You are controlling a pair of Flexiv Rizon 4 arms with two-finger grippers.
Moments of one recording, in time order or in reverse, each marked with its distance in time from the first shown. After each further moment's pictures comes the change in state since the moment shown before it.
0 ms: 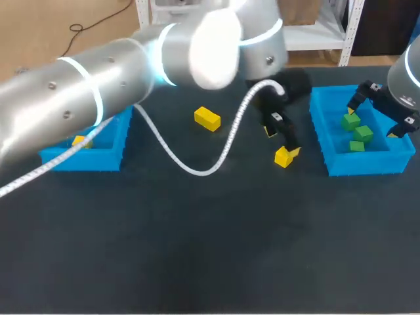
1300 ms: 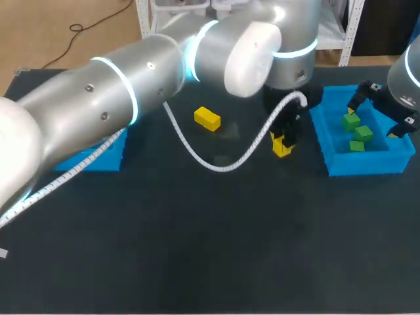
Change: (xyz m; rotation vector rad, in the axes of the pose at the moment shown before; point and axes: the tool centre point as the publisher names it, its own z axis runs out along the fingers) left arm -0.011 0.022 0.007 -0.163 0.079 -0.092; right arm 0.000 0.000 0.000 0.000 0.000 0.000
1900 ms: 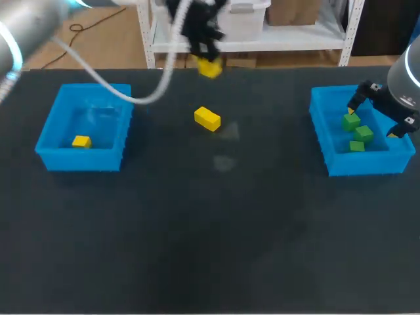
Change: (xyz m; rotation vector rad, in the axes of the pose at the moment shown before) left arm 0.099 0.171 -0.158 -0.002 -0.140 -0.374; right arm 0.000 0.000 0.000 0.000 0.000 0.000
